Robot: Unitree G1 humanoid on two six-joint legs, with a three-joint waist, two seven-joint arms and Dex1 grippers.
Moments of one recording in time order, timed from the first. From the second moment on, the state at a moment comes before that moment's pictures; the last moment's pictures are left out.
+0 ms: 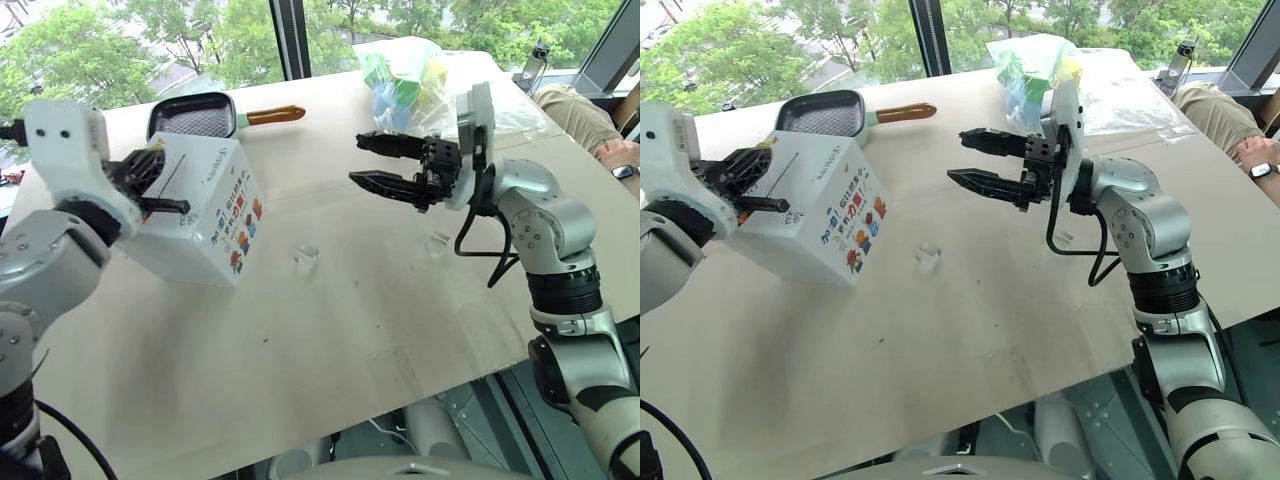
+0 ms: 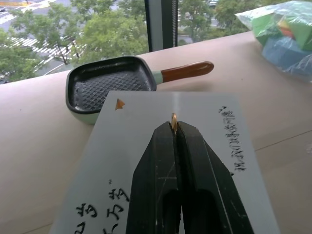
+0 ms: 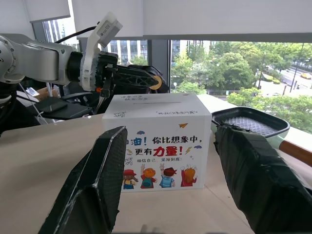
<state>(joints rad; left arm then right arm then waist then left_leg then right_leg) -0.21 0.99 0.52 -0.55 -1.18 0.95 0.27 -0.81 -0.37 0.05 -0.04 0.60 0.52 1.02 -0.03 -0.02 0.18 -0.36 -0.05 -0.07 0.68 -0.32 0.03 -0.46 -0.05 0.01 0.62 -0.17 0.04</state>
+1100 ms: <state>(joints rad) -0.21 0.89 0.50 -0.58 -0.97 0.99 0.17 -0.79 -0.38 0.05 -0.04 0.60 0.52 1.00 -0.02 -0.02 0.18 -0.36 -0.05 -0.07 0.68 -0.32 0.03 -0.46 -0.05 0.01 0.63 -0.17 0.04</state>
